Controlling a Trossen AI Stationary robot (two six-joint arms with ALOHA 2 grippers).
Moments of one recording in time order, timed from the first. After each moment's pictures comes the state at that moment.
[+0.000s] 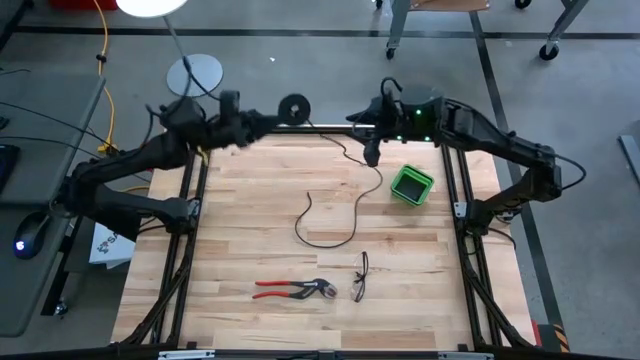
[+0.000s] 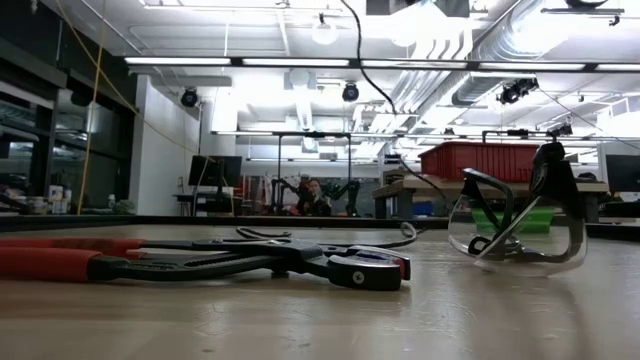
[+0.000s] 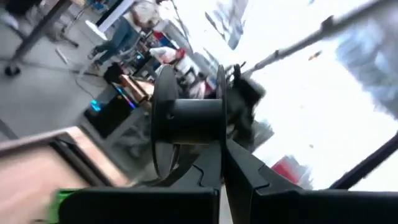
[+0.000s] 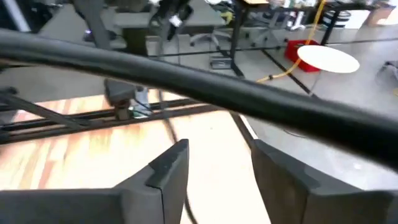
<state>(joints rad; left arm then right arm) 0.33 1.07 1.15 0.11 0.10 -0.86 -0.27 1.40 1.62 -0.56 0.00 -0.06</state>
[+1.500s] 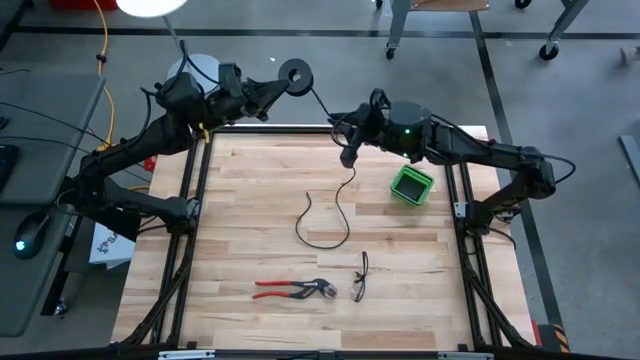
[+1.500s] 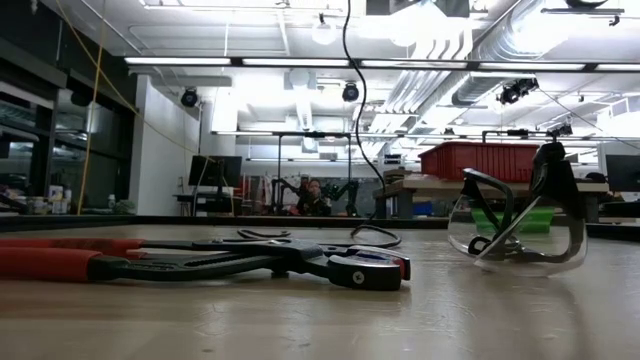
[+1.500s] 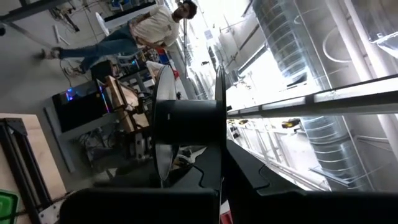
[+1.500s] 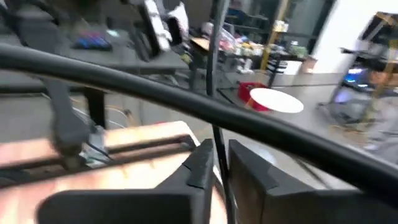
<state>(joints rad) 0.39 1.19 1.38 0.07 0.03 -1.23 -0.15 1.47 1.54 -0.21 0.30 -0.12</state>
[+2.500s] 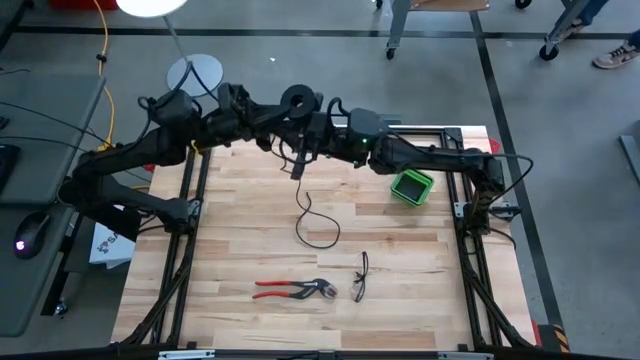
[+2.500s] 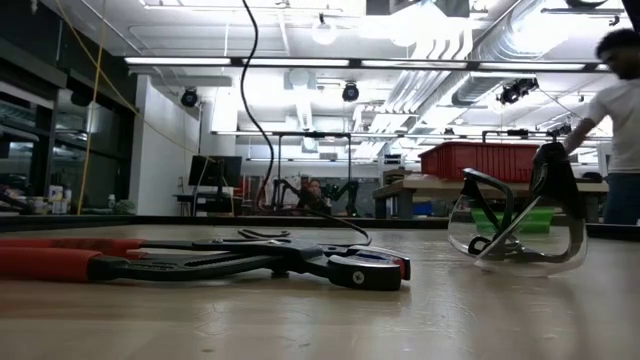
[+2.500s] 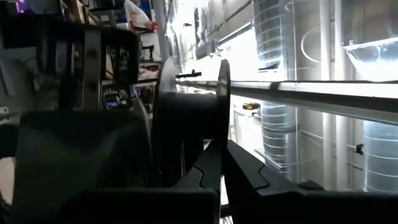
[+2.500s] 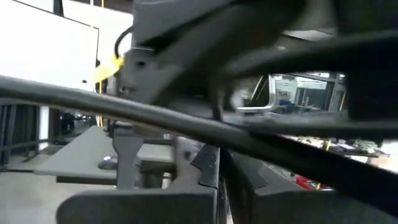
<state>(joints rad) 0.17 1.16 1.38 0.07 0.00 -1.48 -0.09 1.86 1.86 0.24 0.09 -0.19</state>
